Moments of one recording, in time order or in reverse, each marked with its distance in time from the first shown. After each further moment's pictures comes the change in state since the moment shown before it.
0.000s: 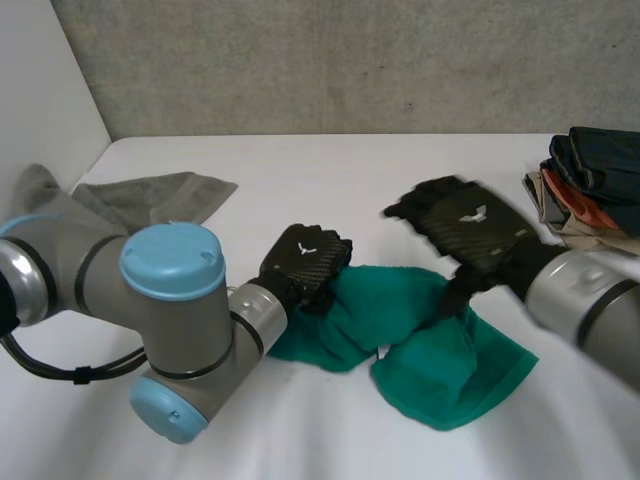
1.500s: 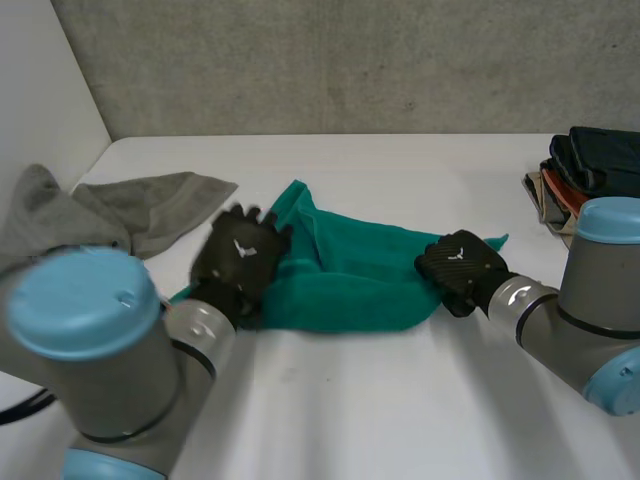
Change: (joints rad) left arm 0.018 0.282 -0.259 0.044 -0.260 0.275; right arm 0.008 0.423 -0.088 -0.190 0.102 -0.195; left_hand -0.903 -0.948 -0.938 -0.959 -0.889; right_hand 0.900 0.961 0.981 0.988 0.953
